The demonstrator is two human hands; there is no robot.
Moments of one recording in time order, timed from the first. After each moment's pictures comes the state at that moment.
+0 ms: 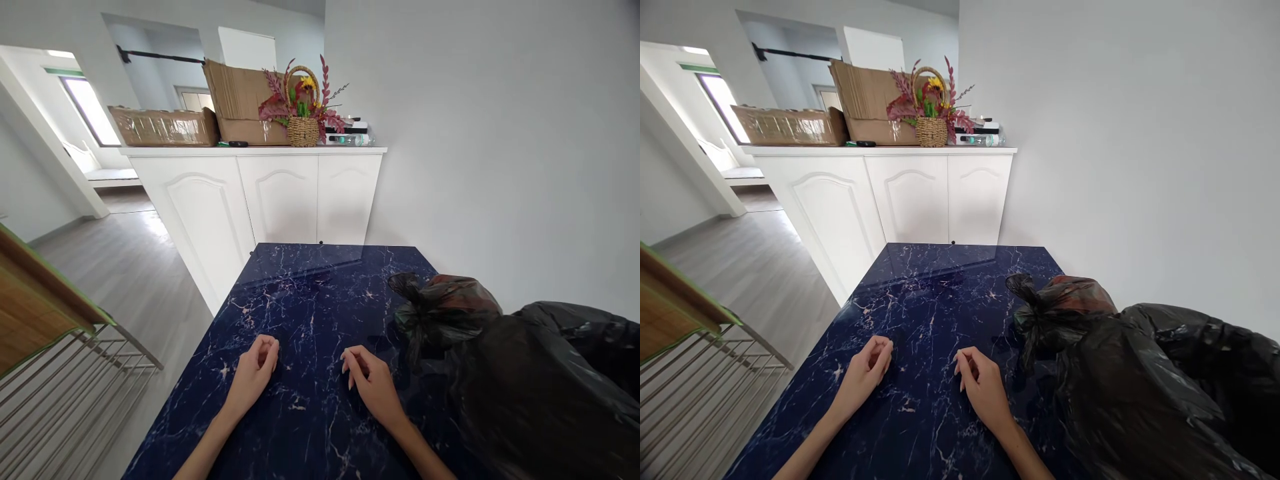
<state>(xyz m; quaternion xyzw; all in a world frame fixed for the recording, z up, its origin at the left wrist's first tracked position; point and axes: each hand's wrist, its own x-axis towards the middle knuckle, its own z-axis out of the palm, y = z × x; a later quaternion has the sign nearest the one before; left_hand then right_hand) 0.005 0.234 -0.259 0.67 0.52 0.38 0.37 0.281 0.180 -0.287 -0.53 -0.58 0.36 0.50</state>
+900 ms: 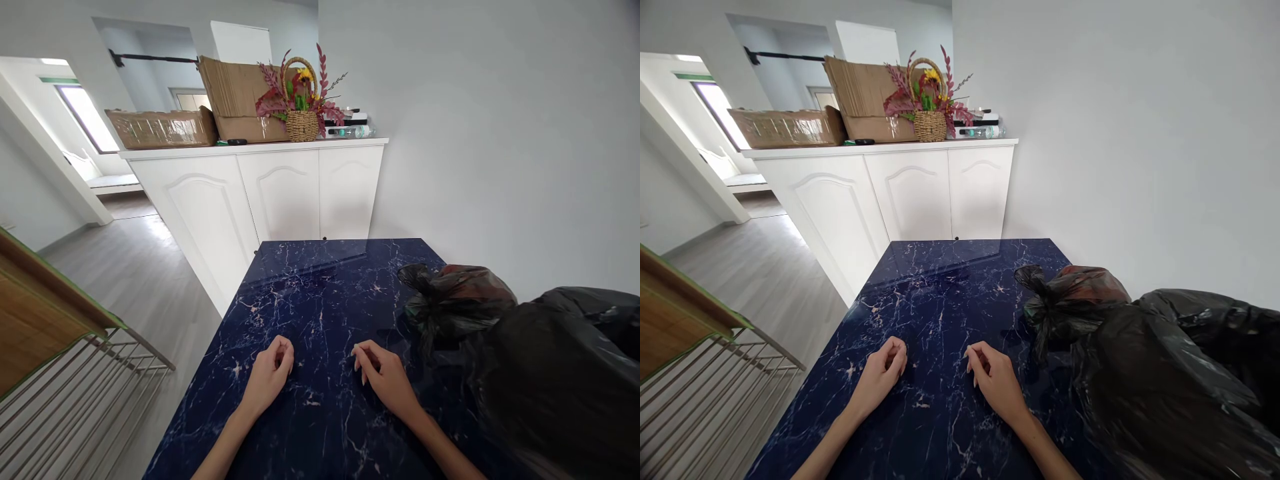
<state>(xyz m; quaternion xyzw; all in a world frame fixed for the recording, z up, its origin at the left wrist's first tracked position) 0.004 0.232 -0.262 0.70 0.50 0.33 0.38 0.282 0.180 -0.291 -0.53 -0.60 0.36 0.47</state>
